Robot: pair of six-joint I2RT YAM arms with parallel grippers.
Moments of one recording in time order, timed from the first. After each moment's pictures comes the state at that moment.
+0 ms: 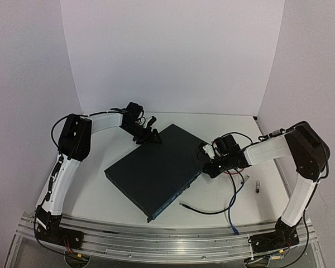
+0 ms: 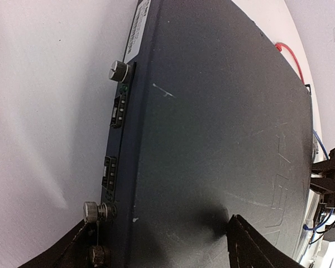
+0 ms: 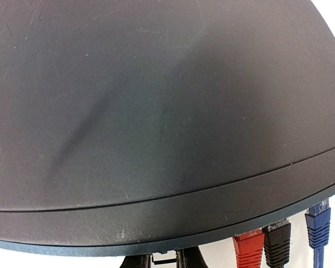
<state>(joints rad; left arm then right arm) -0.47 2.54 2.14 -0.62 0.60 -0.18 0.55 1.83 0.91 -0.03 -0.11 -0.07</state>
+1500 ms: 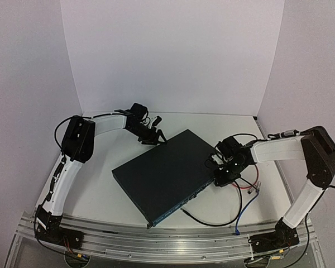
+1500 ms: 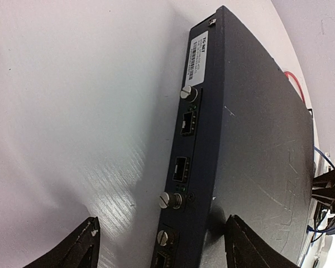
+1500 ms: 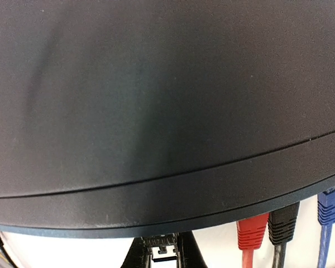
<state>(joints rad) -0.50 2.57 2.17 -0.57 0.62 -0.18 0.58 1.69 0.91 -0.49 -0.08 0.14</state>
